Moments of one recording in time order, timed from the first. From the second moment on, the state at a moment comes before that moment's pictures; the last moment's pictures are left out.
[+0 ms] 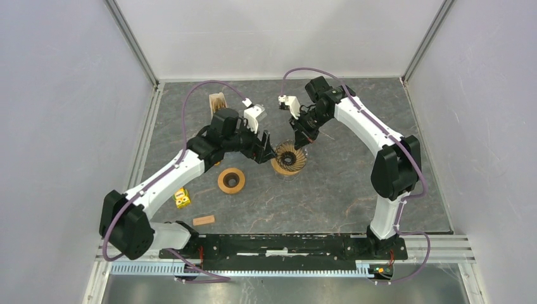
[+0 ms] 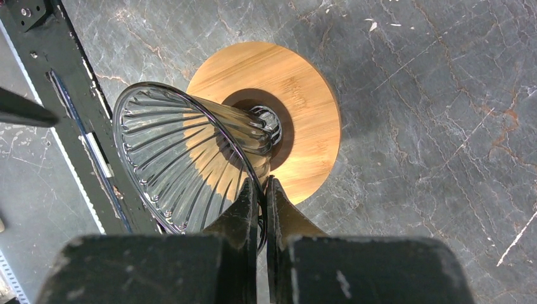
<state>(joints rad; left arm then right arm) -0.56 1.28 1.01 -0.29 0.44 -0.08 0.45 1.88 1.70 -1.08 -0.63 -0.52</state>
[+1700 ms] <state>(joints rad) -0.60 1.49 1.07 -0.18 0.37 -0.36 0.42 1.87 1.75 -1.09 -0.60 -0.50</state>
